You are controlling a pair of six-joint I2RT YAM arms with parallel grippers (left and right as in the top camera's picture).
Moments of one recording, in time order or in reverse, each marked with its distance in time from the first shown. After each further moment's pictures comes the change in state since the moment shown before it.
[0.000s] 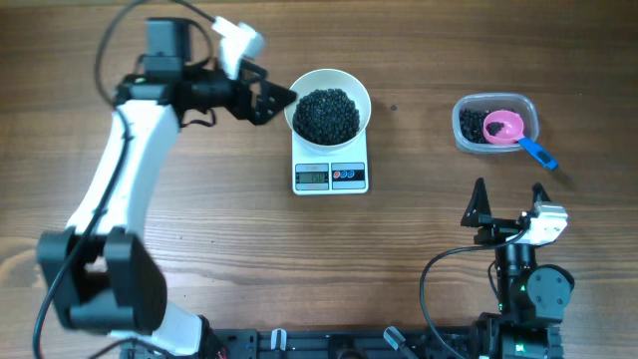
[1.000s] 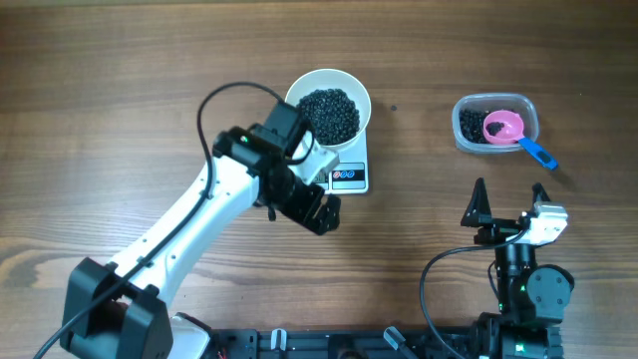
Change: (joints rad) left arm -0.499 -0.134 -0.253 -0.427 -0.476 -0.219; right arm 0.000 0.000 0.000 0.000 0.000 0.000
